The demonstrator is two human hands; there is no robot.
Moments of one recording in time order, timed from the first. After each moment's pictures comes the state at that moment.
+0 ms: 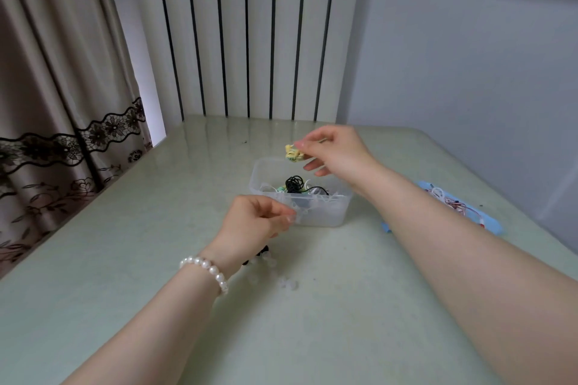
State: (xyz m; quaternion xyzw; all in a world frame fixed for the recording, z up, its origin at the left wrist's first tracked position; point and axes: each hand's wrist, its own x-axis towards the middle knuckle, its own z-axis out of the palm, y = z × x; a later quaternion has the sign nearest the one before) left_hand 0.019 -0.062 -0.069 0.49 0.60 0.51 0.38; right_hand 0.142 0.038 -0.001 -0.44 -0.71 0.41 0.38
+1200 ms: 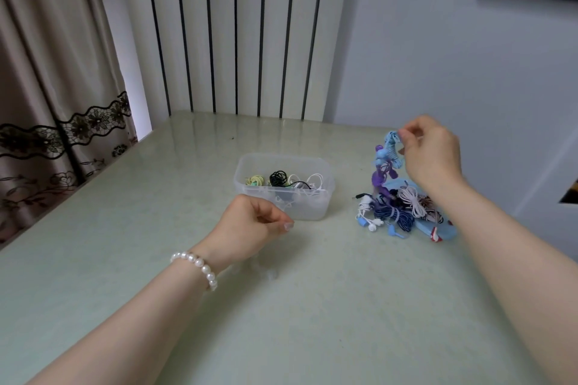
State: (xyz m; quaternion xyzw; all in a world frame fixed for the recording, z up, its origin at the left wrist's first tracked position) left_hand 0.033 -0.066 -0.075 0.55 0.59 0.46 0.36; right_hand 0.264 0.054 0.000 -0.57 -0.67 0.02 0.47
